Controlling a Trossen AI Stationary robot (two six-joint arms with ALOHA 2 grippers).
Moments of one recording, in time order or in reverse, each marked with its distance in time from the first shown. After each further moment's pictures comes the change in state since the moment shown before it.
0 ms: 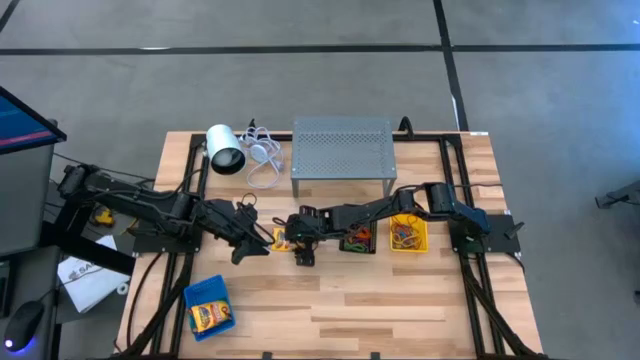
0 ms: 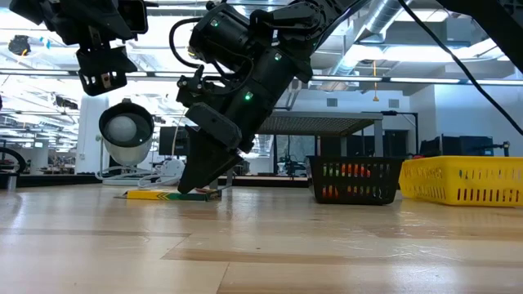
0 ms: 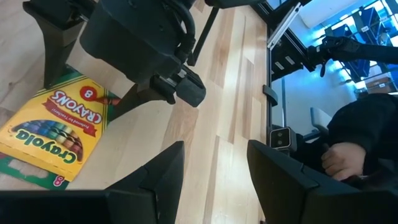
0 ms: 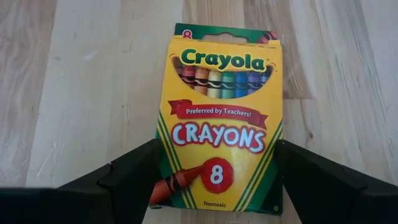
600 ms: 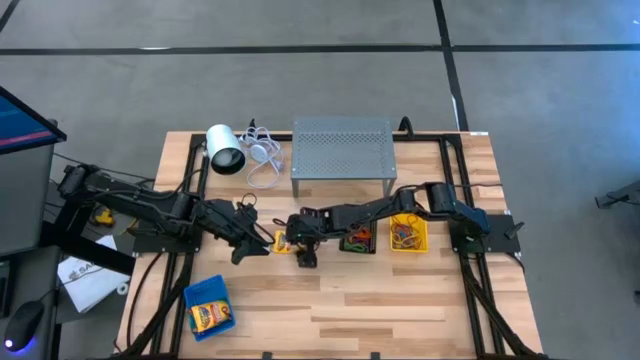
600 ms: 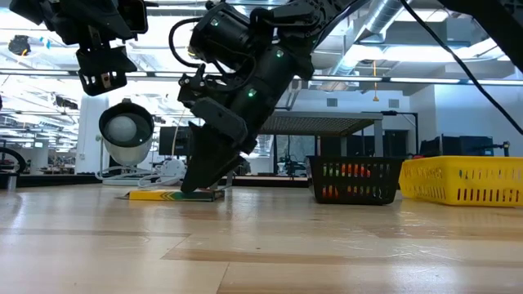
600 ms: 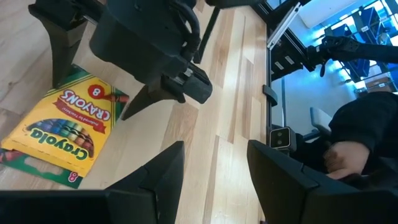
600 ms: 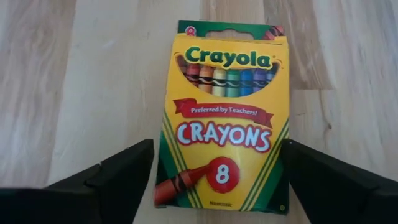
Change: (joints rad) left arm 0.000 0.000 0.000 0.001 0.000 0.000; right arm -0.004 -0.006 0.007 -0.042 -0.050 0.004
